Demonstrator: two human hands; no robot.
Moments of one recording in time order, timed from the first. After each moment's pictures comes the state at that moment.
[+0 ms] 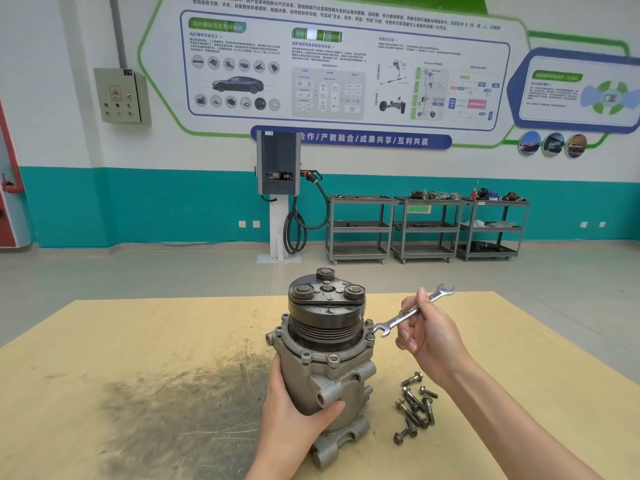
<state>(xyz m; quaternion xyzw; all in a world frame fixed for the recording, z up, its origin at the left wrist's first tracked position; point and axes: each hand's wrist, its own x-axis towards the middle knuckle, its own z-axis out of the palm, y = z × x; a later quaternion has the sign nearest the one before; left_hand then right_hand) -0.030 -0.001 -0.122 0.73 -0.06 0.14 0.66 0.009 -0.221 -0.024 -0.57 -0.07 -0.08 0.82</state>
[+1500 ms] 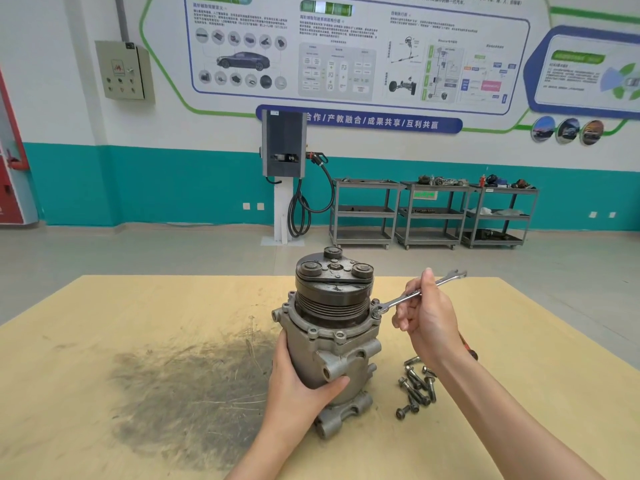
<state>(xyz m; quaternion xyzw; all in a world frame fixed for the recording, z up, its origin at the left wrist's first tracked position) -0.038 -0.003 -0.111 0.71 -0.07 0.12 0.69 0.009 -0.202 -0.030 -0.56 -0.06 -0.17 0.81</state>
